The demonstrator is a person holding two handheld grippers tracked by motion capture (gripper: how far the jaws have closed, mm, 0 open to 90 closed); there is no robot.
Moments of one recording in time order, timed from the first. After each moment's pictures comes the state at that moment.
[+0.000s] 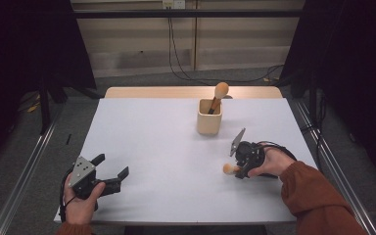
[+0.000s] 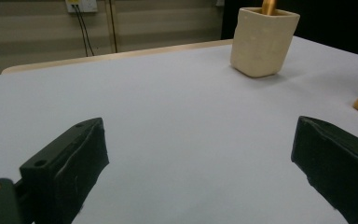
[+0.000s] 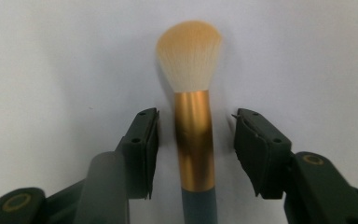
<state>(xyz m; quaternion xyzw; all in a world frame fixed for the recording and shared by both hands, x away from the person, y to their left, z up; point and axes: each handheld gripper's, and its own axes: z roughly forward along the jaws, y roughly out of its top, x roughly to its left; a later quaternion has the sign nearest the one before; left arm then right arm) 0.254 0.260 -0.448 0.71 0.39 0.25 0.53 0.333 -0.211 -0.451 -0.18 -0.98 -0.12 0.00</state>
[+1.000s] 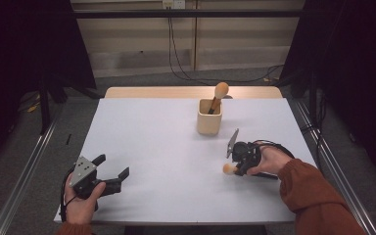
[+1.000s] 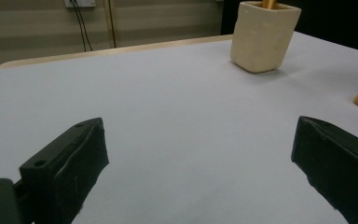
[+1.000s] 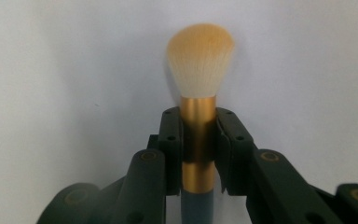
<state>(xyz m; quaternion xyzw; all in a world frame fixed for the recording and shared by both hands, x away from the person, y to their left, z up) 0.255 0.260 -0.450 0.72 0.39 0.25 0.52 0.335 -0.200 -0.448 -0.15 -0.98 -0.08 0.00</state>
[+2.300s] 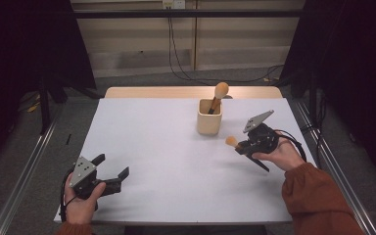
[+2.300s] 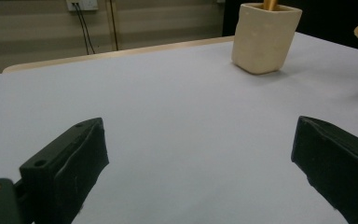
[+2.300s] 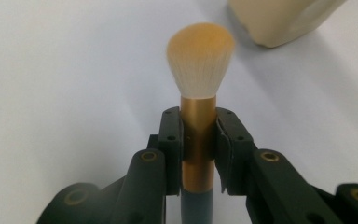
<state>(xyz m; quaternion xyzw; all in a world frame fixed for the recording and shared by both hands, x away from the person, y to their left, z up) 0.254 0.260 -0.449 0.71 0.39 0.25 0.52 0.336 -0.240 -0.402 -0.28 -0.91 -0.29 -0.10</state>
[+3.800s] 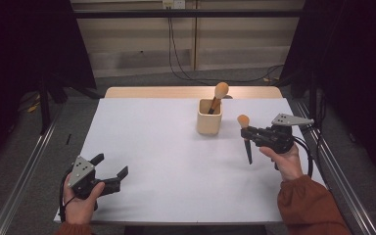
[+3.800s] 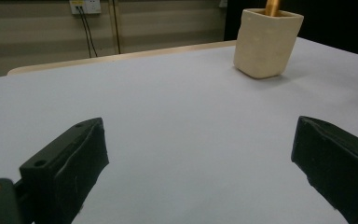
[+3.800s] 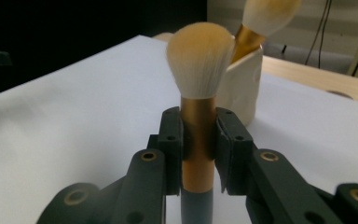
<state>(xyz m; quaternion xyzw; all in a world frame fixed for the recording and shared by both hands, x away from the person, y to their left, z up) 0.254 0.261 -0.448 0.71 0.39 0.26 0.53 0.315 -0.275 -0.404 -0.37 -0.73 -0.54 -0.17</state>
